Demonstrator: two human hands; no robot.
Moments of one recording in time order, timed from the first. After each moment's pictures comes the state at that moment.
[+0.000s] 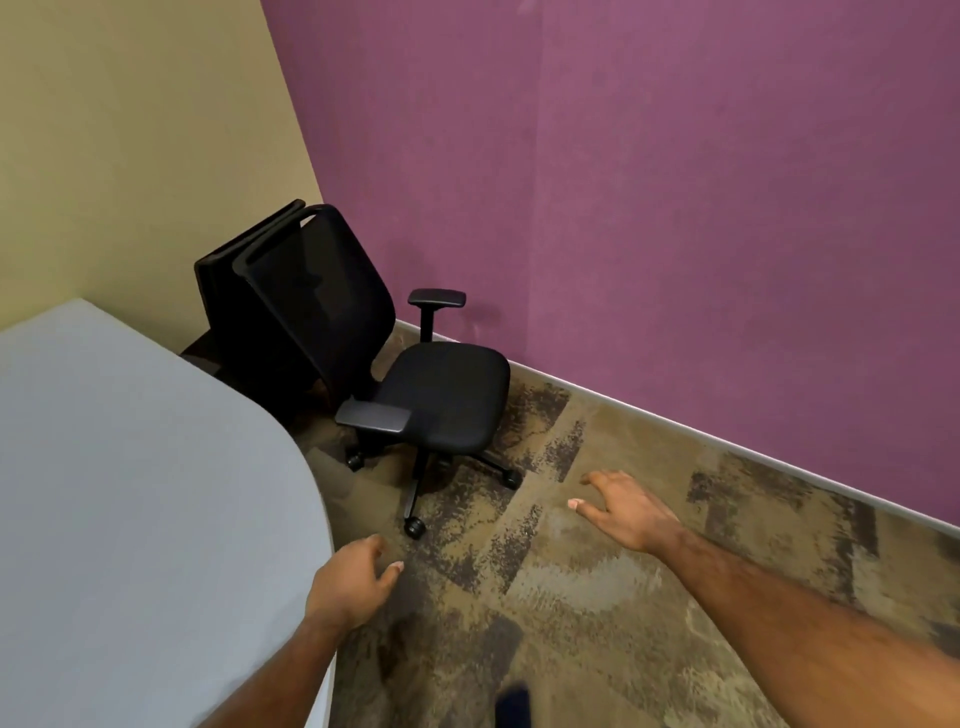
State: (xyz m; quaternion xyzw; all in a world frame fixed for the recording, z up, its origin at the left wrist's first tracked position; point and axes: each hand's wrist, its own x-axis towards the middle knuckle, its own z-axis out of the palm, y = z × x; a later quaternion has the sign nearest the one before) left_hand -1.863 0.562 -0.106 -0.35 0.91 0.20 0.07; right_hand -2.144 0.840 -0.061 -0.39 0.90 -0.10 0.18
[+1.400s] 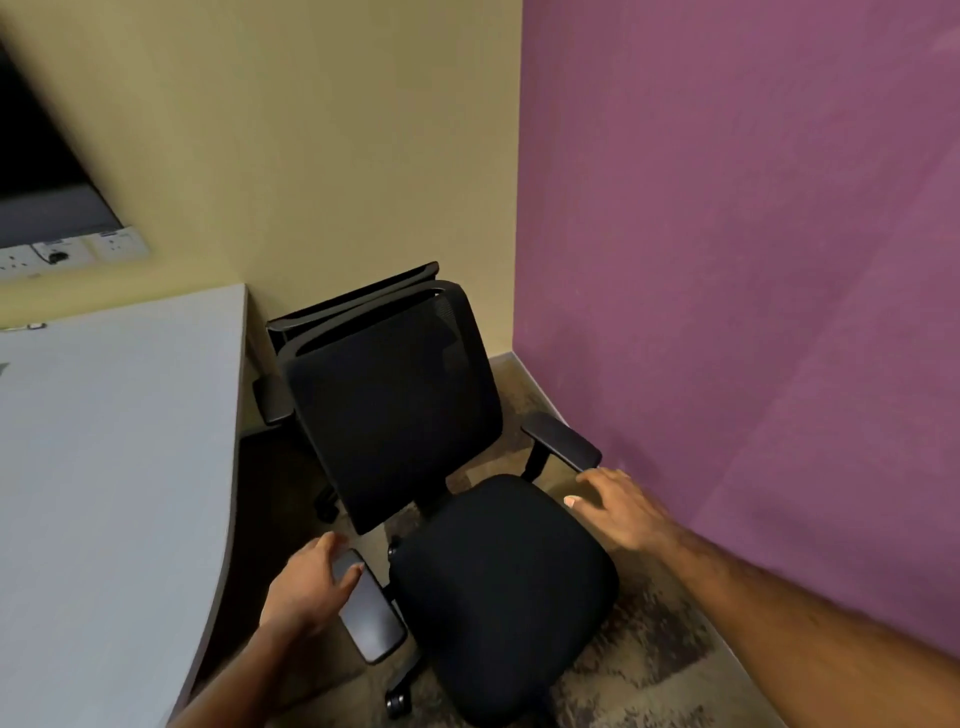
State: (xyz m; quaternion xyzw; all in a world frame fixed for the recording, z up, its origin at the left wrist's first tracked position) left_hand -2.234 0.248 -0.095 -0.64 0.73 0.22 -0.05; right_hand -2.671 0.310 -0.062 -0.63 0.75 -0.09 0.20
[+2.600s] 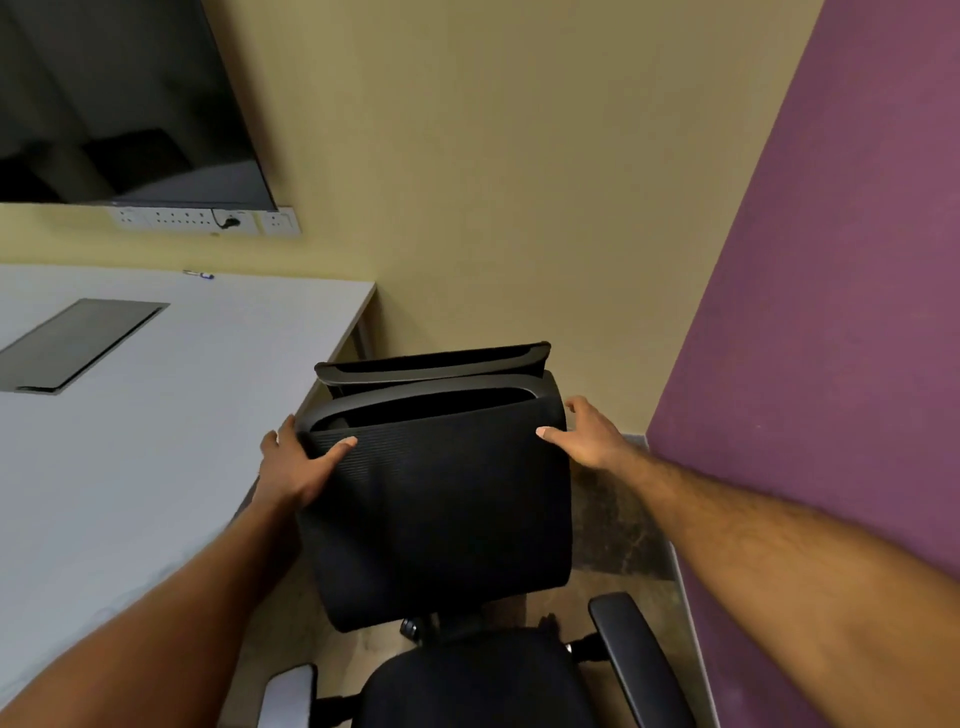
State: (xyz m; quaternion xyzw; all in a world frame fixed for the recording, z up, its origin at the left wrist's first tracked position) left_hand -2.296 -0.068 -0.042 -0.82 0.41 0.22 -0.34; right_hand -2.679 -0.193 -0.029 -0.69 0.62 -0.15 0.35
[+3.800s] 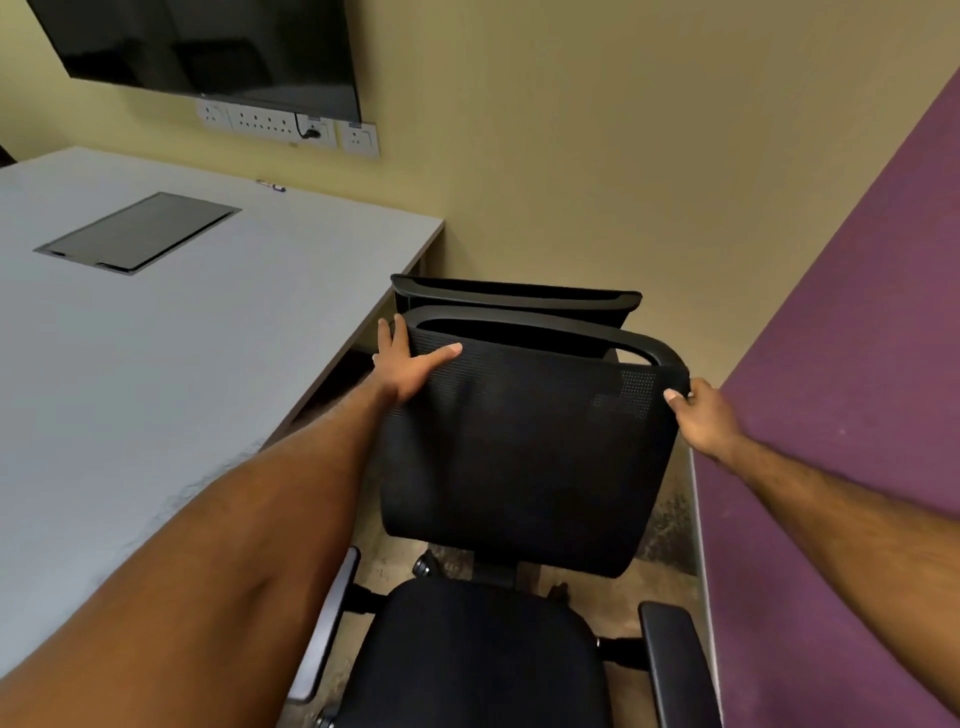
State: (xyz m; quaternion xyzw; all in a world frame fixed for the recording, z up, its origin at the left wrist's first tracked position) left_hand -2.308 -0.099 -0.071 -0.75 0.42 0.34 -0.37; right_hand -2.705 -0.189 -0.081 -0.66 0.68 -0.20 0.25
